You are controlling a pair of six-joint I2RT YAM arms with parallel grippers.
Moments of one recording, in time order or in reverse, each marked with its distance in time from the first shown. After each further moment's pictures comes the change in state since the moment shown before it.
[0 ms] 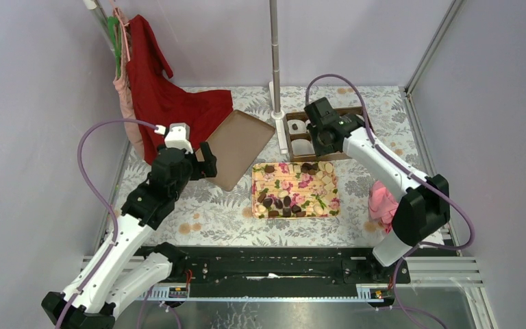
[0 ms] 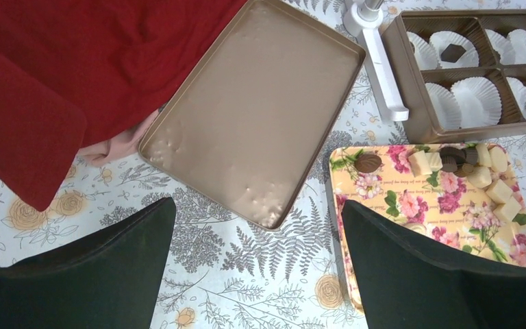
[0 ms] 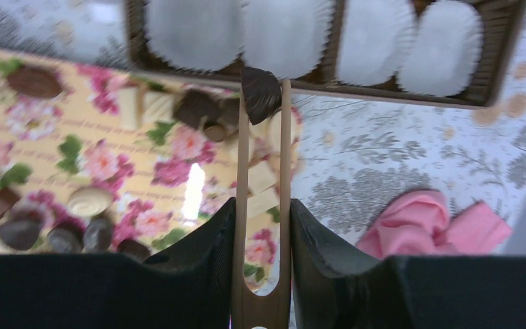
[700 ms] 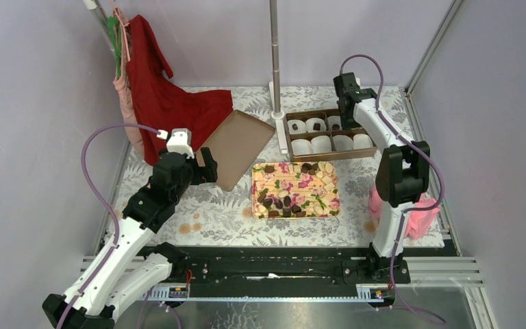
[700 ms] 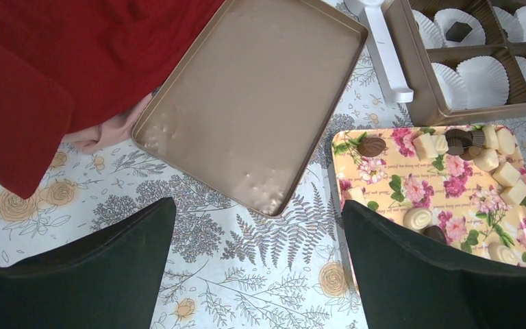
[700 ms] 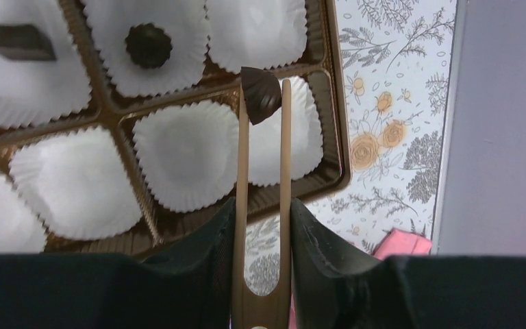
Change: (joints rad) left arm 0.000 -0.039 -0.067 0.005 0.025 0.000; right arm -0.328 0.341 0.291 0.040 0.162 -0.090
